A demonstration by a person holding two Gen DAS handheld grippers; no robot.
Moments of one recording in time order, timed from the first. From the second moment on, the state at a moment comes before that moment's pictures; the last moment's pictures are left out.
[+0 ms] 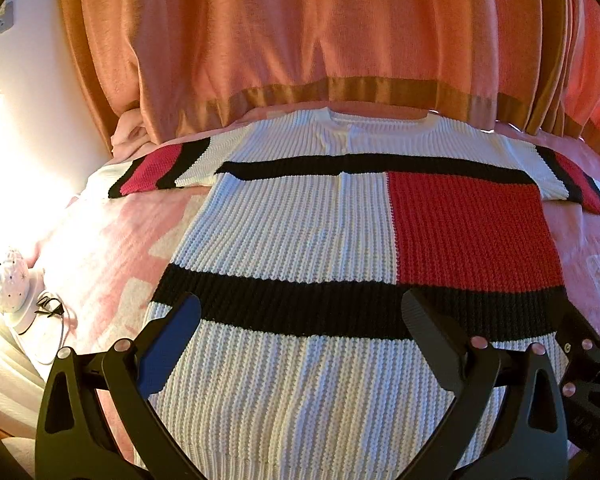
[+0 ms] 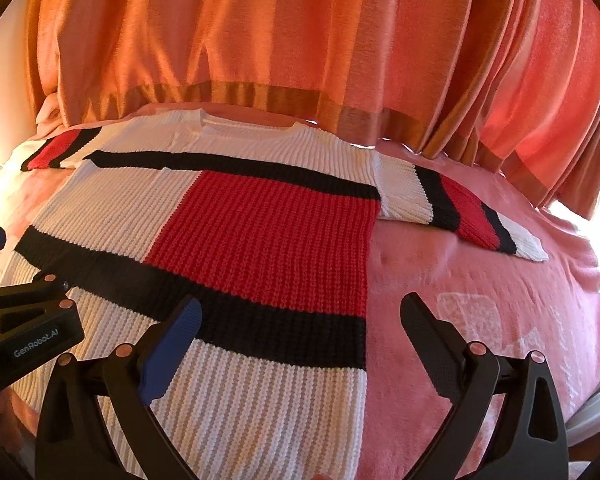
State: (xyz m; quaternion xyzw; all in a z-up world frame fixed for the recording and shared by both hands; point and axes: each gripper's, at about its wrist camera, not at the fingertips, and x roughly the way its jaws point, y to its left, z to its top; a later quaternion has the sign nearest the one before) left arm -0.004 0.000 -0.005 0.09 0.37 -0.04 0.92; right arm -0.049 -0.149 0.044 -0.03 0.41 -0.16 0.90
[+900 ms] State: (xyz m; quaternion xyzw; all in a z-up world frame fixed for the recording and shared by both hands) left arm -0.004 0.005 -0.009 0.08 0.37 -0.03 0.92; right arm -0.045 -0.148 0.042 0.00 0.41 -0.15 0.90
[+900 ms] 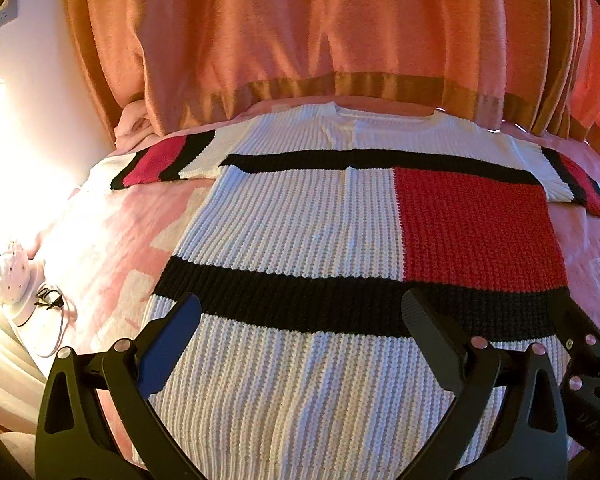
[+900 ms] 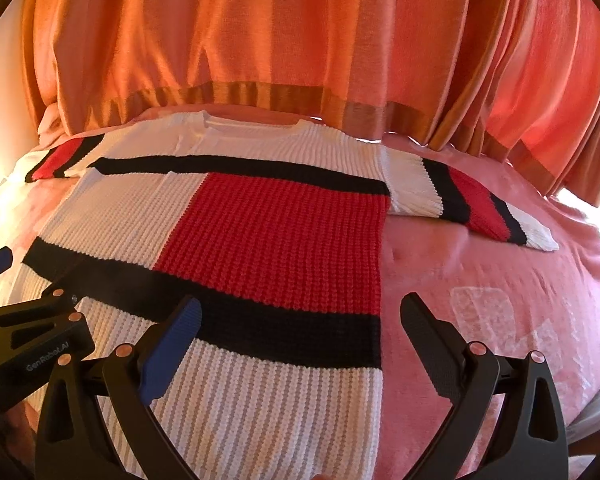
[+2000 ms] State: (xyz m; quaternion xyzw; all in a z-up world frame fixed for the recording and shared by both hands) left arm -0.001 0.005 -0.009 0.08 0.38 -0.03 0.92; right arm -0.041 -0.146 0.042 0.02 0.41 -0.14 0.90
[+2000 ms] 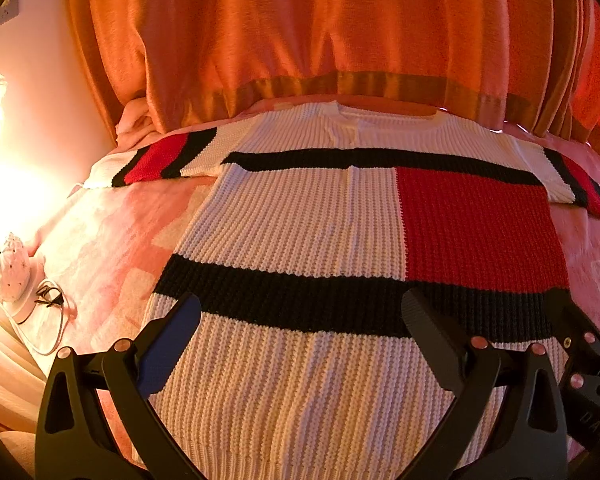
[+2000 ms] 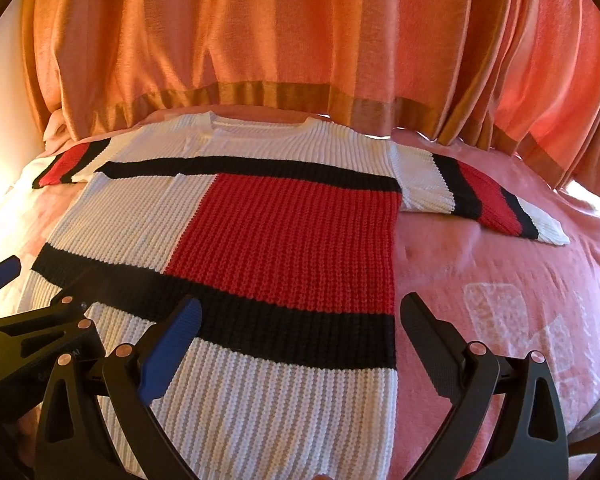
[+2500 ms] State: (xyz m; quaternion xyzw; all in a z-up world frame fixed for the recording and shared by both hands) left arm 0.075 -0.030 0.051 0.09 0.34 -0.09 0.93; right arm 0.015 -0.415 0.082 0.15 0.39 -0.30 0.86
